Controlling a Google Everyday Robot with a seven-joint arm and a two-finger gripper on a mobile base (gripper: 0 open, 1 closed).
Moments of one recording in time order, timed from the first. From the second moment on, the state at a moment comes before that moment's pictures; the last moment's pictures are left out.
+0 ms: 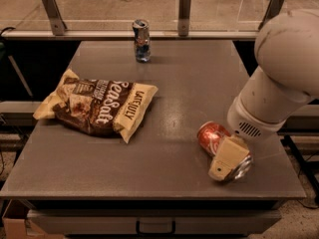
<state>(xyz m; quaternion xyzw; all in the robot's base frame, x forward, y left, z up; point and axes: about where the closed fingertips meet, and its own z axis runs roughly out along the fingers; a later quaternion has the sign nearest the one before) 0.418 -0.155 0.839 -0.49 0.86 0.01 0.11</state>
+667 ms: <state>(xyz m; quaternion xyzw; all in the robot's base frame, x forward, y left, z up) 0.423 -0.161 0.835 -0.47 0.87 0.02 0.11</state>
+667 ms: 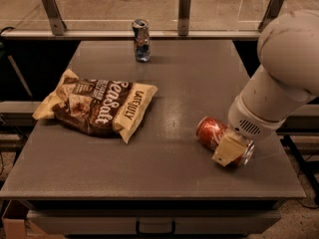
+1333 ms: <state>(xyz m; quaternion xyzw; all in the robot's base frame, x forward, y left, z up) 0.462 -0.193 0.862 -0.46 0.88 0.01 0.15</state>
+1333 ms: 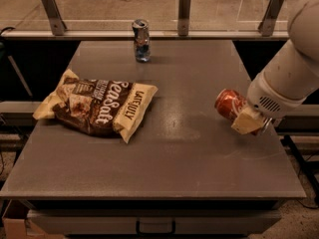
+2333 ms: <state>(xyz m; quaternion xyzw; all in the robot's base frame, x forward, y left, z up) 0.502 -0.220 0.904 -0.48 0.86 -0.01 0.20</state>
